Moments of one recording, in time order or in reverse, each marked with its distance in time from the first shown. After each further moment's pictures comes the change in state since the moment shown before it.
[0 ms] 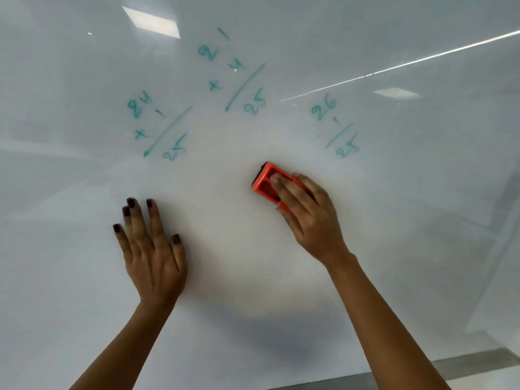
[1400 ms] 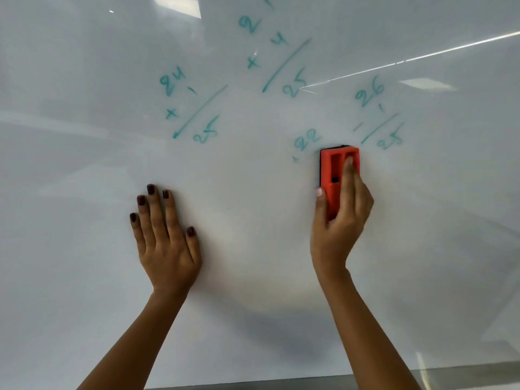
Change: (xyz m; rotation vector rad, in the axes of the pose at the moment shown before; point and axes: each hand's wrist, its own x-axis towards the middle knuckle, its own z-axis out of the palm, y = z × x) left_hand -0.011 -0.022 0.002 0.088 0.039 0.025; right_hand 0.003 -0.053 0.020 0.149 0.338 0.700
